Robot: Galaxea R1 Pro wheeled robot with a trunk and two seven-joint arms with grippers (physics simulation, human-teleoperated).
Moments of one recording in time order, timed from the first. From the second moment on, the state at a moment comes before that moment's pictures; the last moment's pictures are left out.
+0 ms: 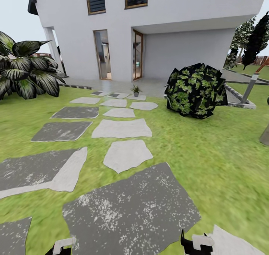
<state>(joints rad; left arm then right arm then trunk) -0.39 0.09 0.17 -0.12 -0.08 -0.34 0.16 -0.36 0.02 0.01 -0.13 0.14 -0.68 -0.44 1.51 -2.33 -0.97</state>
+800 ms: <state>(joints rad) -0.39 0.09 0.17 -0.12 -0.08 -0.34 0.16 -0.36 0.02 0.01 -0.13 0.14 -0.68 -0.44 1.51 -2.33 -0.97</state>
